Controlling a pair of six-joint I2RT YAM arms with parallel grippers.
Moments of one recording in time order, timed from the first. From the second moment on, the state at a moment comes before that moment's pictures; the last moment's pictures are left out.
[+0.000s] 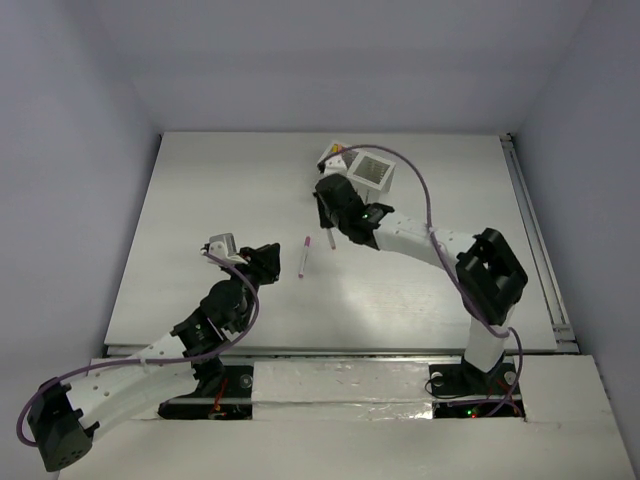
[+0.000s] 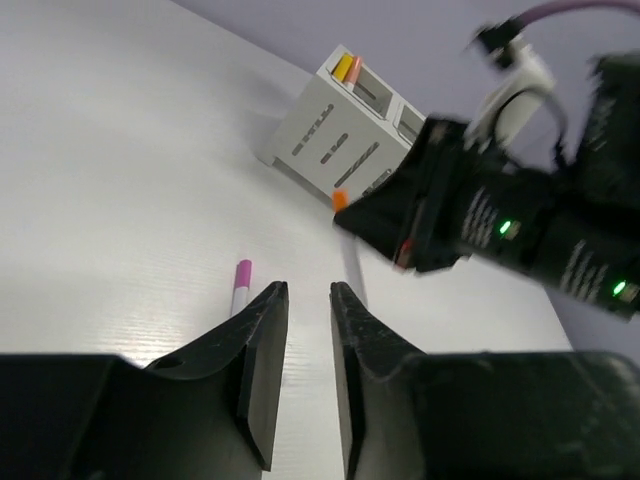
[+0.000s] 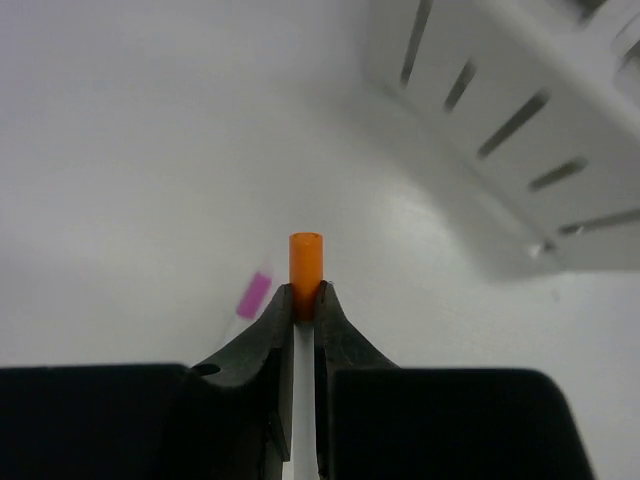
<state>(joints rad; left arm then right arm) -0.91 0.59 0.27 0.31 -0.72 -0.60 0.83 1.86 1.37 -0.19 0.40 0.34</state>
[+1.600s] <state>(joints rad) -0.91 0.60 0.27 0.32 -0.79 -0.60 0.63 1.88 1.48 0.30 0.47 0.11</state>
